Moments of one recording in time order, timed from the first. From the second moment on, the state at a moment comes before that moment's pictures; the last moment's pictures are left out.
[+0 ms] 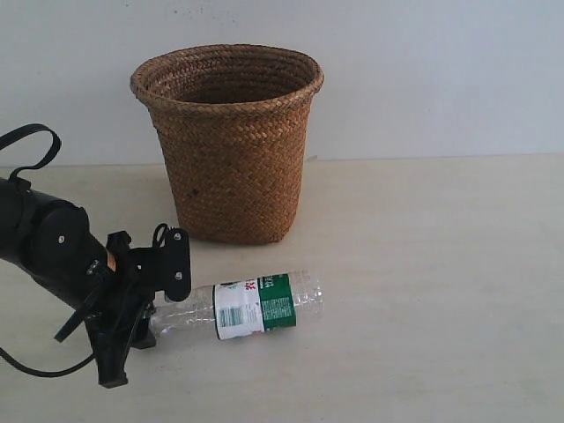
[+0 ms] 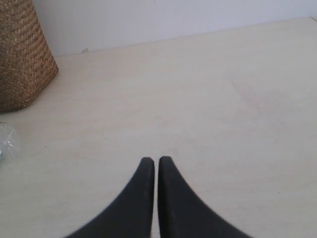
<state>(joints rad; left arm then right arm) -0.42 1.86 -0.90 0.03 0.35 0.98 0.20 0.00 0.00 -0.29 0.38 0.48</state>
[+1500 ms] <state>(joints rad) -0.42 1.86 -0.90 0.03 0.36 1.00 0.52 0.70 -0.38 -0.21 -0.31 0.78</state>
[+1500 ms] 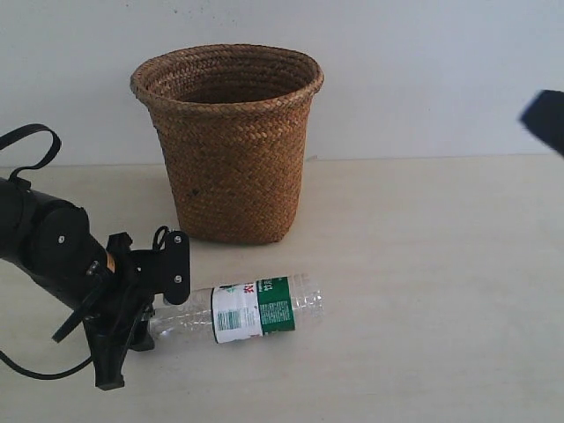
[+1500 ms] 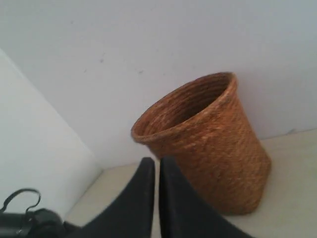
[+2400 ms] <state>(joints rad) -0.42 1.86 -0.90 0.02 0.36 1.00 0.70 1.68 -0.90 -0.27 0.02 0.80</state>
